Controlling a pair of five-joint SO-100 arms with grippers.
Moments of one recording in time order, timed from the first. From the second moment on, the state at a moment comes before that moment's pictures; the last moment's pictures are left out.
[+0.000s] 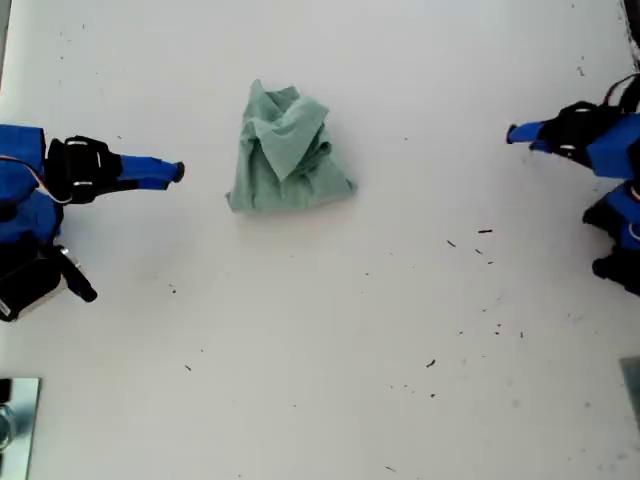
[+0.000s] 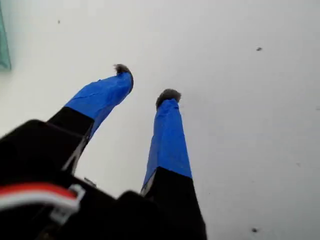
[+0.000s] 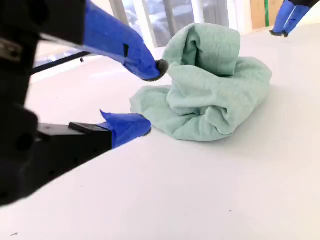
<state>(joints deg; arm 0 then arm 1) -22.8 206.2 185.2 58.7 10.5 57.5 200.2 174.6 76.3 -33.4</state>
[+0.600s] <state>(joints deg) -22.8 206.2 185.2 58.7 10.5 35.3 200.8 173.8 76.1 -3.0</state>
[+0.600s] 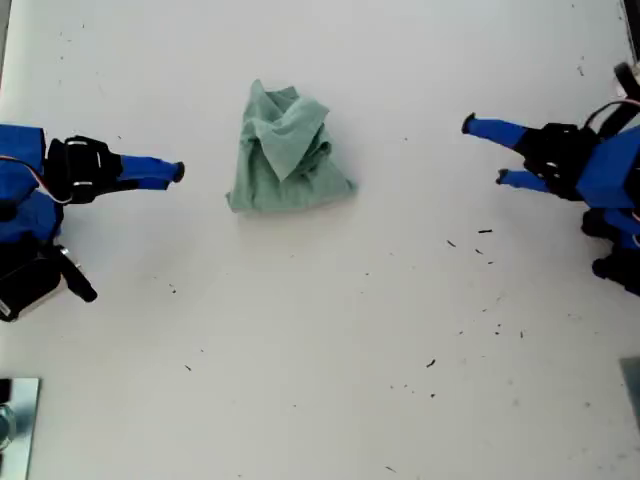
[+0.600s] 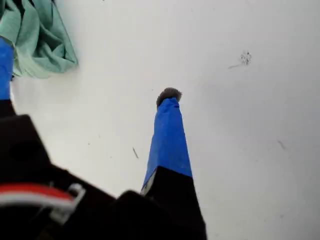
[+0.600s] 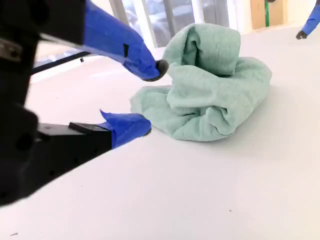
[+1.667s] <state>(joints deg) -22.8 206.2 185.3 58.7 10.5 0.0 87.1 80.5 47.4 -56.2</state>
